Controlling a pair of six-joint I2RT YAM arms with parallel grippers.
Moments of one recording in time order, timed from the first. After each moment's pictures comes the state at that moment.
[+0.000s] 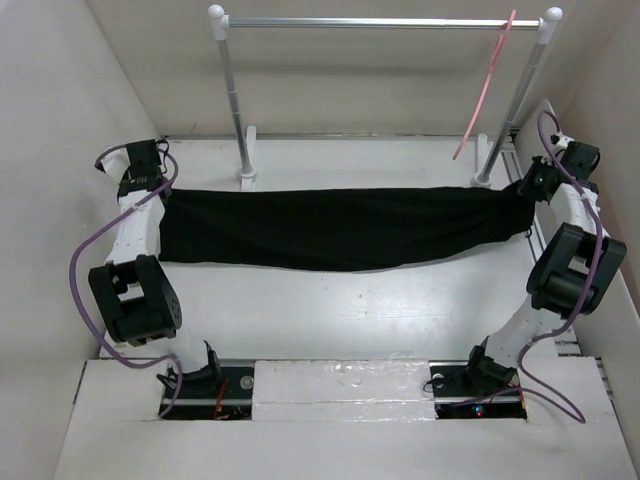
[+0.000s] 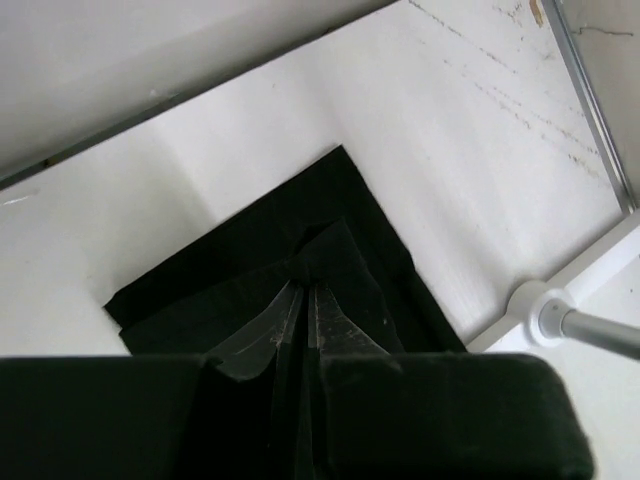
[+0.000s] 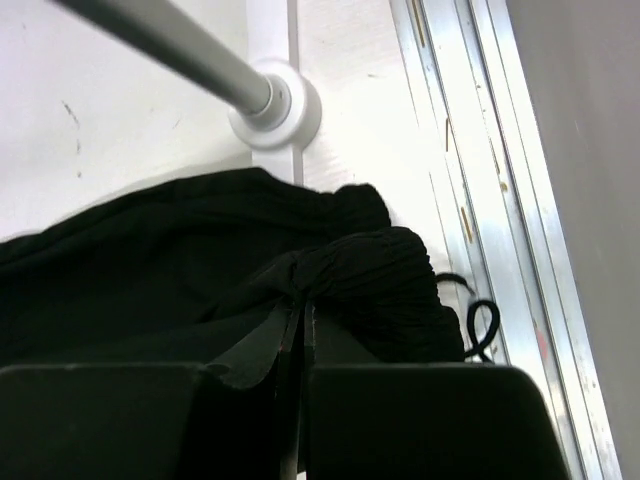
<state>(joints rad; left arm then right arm) 0.23 1.56 1.30 -0.49 -0.40 -0.76 -0.47 1.77 1.39 -0.32 -0.32 0.02</state>
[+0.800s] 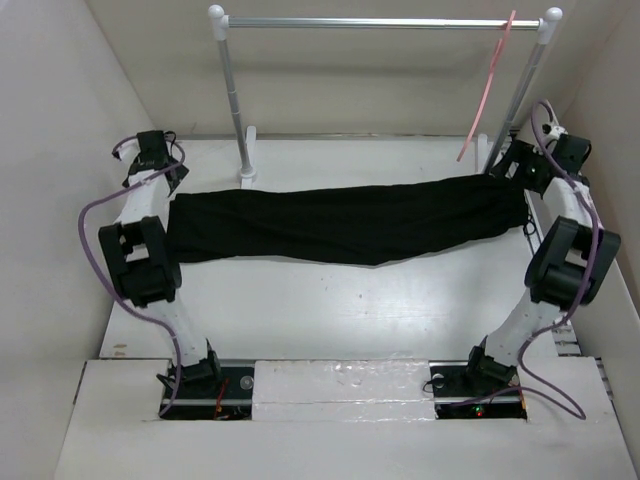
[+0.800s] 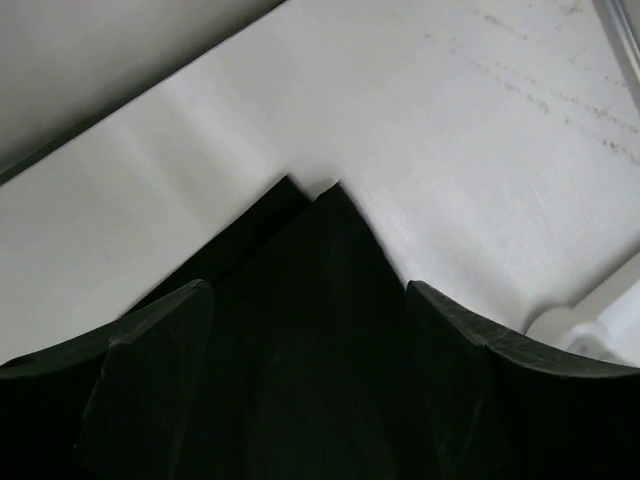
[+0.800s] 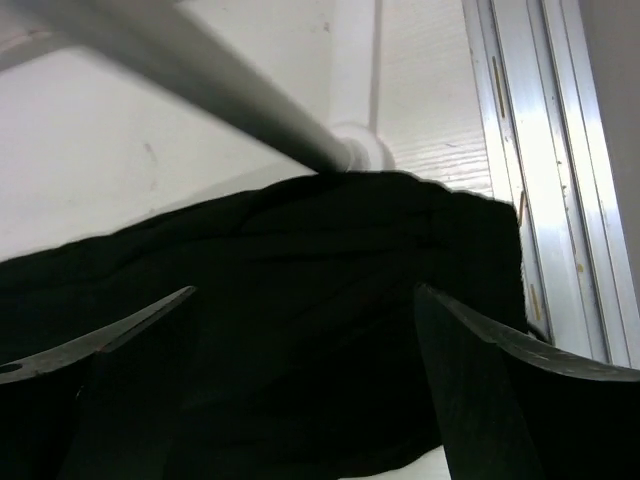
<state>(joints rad) 0.22 1.92 1.57 -0.48 -0.34 -0.70 -0.42 1.91 1.52 -0.26 -0.42 0.08</state>
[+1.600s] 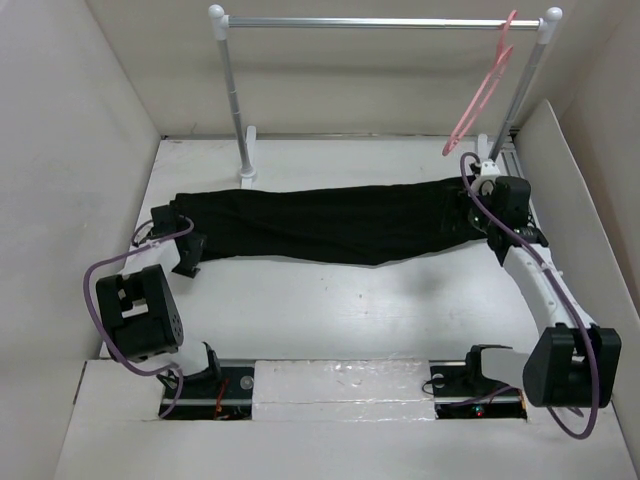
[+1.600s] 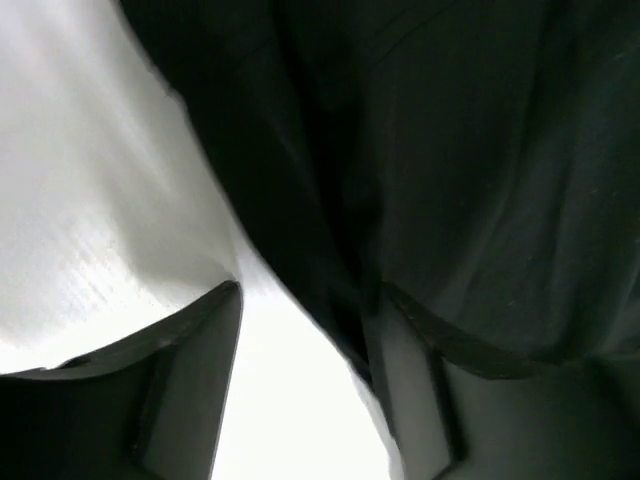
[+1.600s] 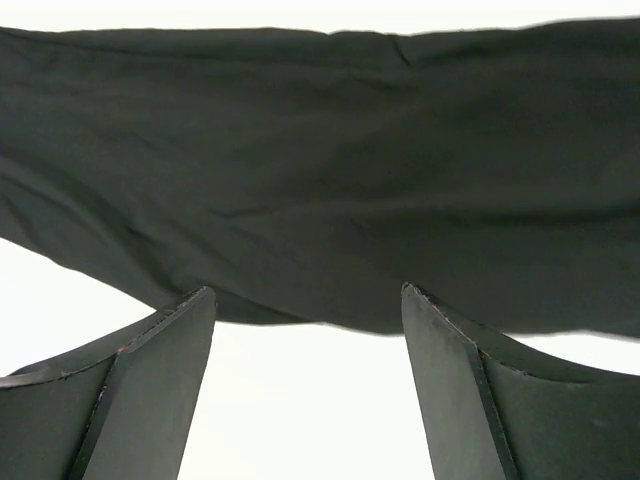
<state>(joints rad) 0.25 1.48 0.77 -0.36 -0.09 -1.02 -0.03 1.20 0.88 -0.22 -0.39 0.07</state>
